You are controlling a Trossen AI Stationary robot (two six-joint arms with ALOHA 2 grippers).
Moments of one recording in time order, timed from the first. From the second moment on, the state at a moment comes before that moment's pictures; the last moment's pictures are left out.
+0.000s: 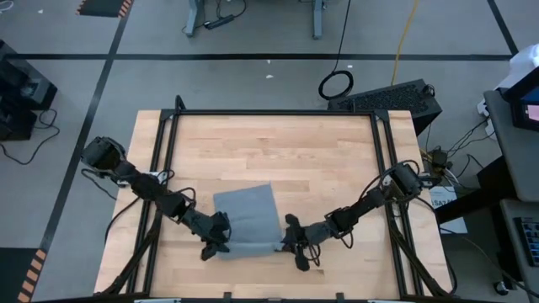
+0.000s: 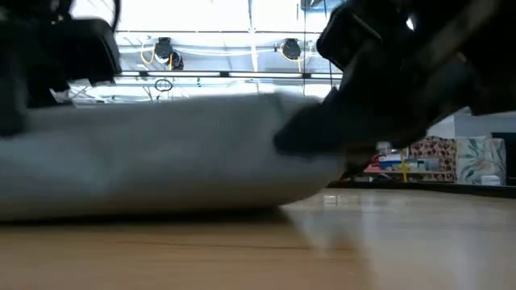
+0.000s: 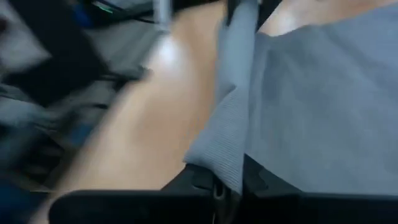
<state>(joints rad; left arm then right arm) -0.55 1.46 0.48 0.30 0.10 -0.84 0.47 2.01 0.79 0.85 0.12 0.42</state>
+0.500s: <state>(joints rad) -0.68 1.43 0.48 0.21 0.00 -0.80 0.40 2.01 0.79 0.76 -0.03 0.74</state>
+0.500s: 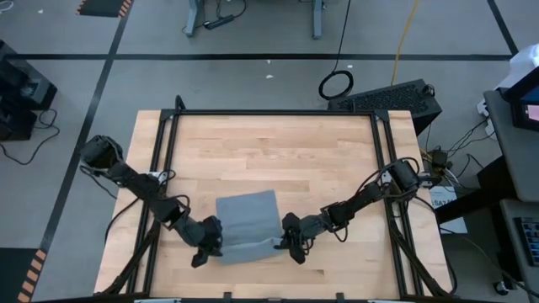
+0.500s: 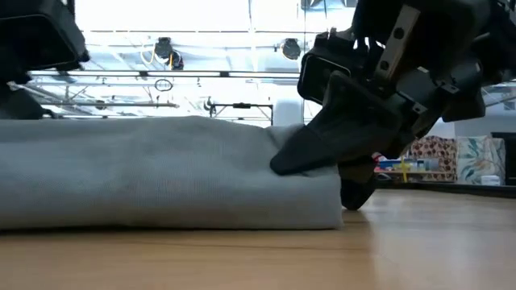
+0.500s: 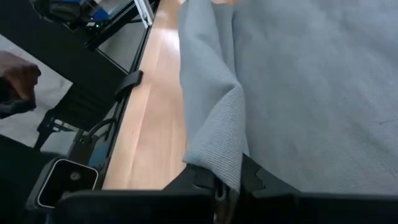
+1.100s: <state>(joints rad) -0.83 1.35 0.54 0.23 -0.55 -0.64 0.40 2.01 0.79 0.73 0.00 0.81</state>
